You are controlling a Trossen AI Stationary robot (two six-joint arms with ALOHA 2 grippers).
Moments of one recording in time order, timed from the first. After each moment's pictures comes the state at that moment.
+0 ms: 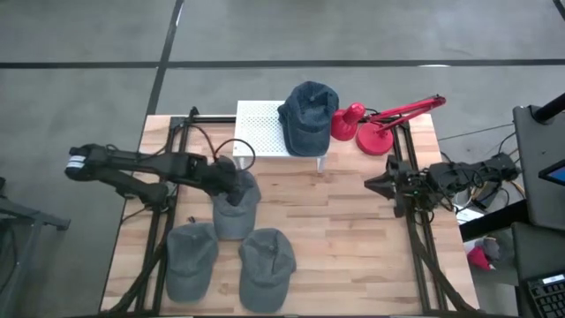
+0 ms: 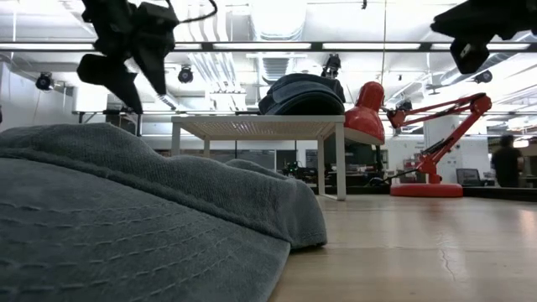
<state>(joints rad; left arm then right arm) -0.04 1.15 0.98 -0.90 -0.16 -0.99 0.30 0.27 0.40 -0.26 0.35 0.40</state>
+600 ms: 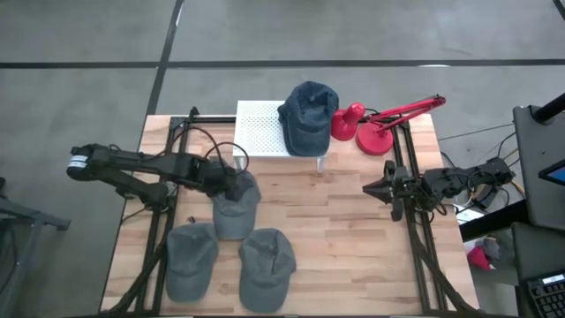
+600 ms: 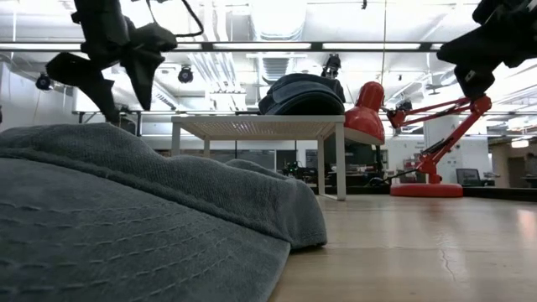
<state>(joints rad) -0.04 1.18 0.98 -1.03 -0.16 -1.30 0.30 0.14 0.25 -0.26 0.34 0.39</state>
